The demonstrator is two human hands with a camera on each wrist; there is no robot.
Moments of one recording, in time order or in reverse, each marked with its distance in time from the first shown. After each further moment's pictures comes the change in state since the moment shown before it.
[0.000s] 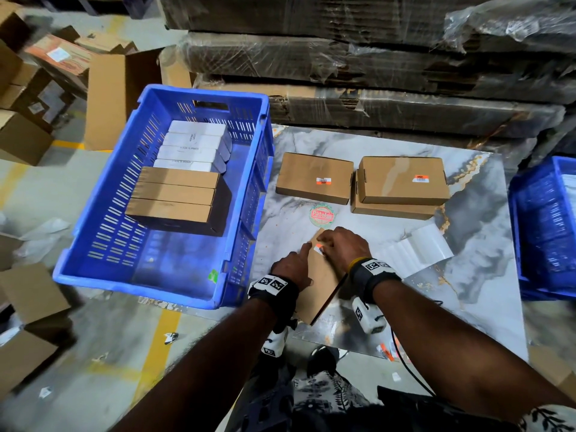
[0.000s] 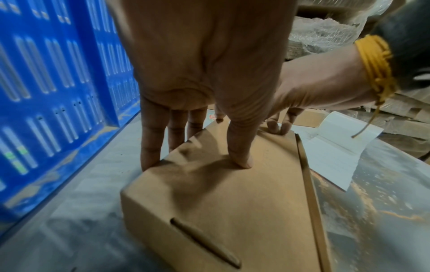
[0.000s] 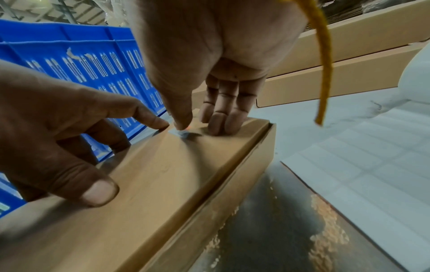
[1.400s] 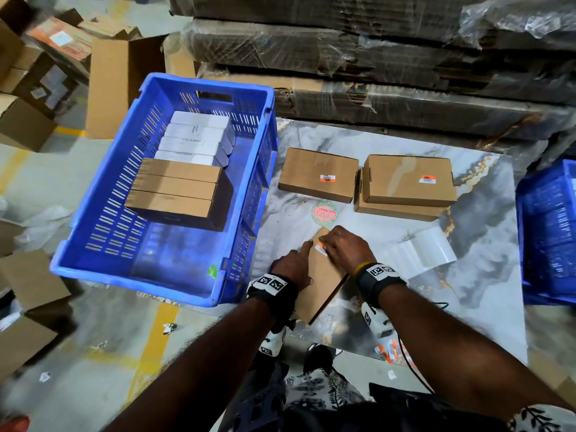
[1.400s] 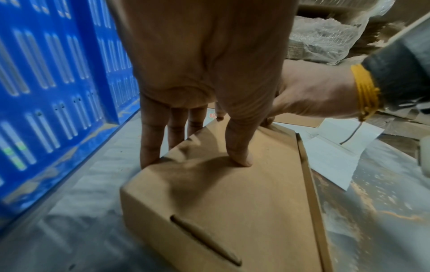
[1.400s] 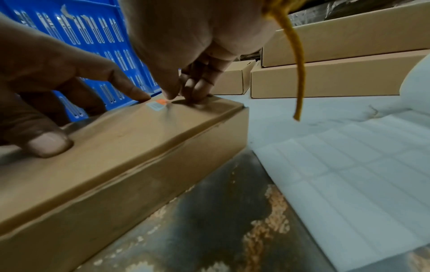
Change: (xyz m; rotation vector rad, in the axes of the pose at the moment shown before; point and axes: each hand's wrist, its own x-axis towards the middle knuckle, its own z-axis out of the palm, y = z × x) left_hand 0.002 0.001 0.000 -0.012 -0.015 -0.013; right_hand 0.000 0.011 0.007 -0.069 0.005 -0.199
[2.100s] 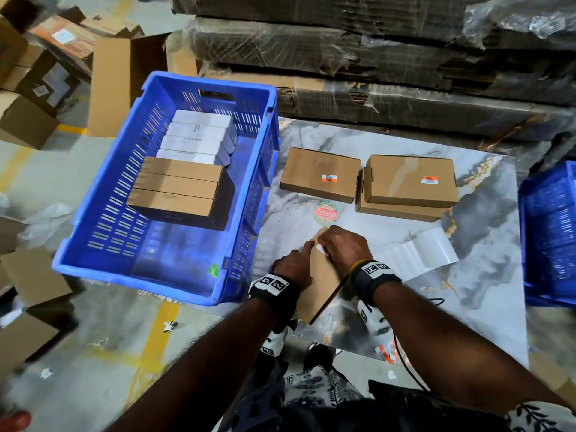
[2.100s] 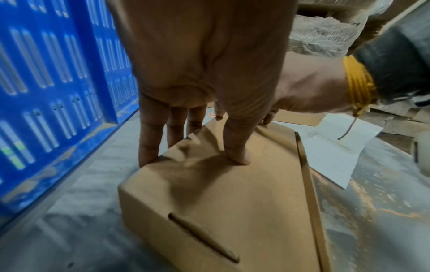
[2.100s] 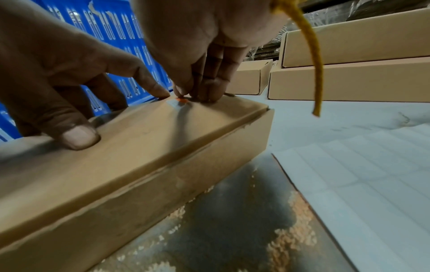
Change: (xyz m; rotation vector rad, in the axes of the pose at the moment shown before) left_hand 0.002 0.000 0.005 0.040 0.031 -0.005; right_hand 0.005 -0.010 -0.004 -0.075 0.020 0.014
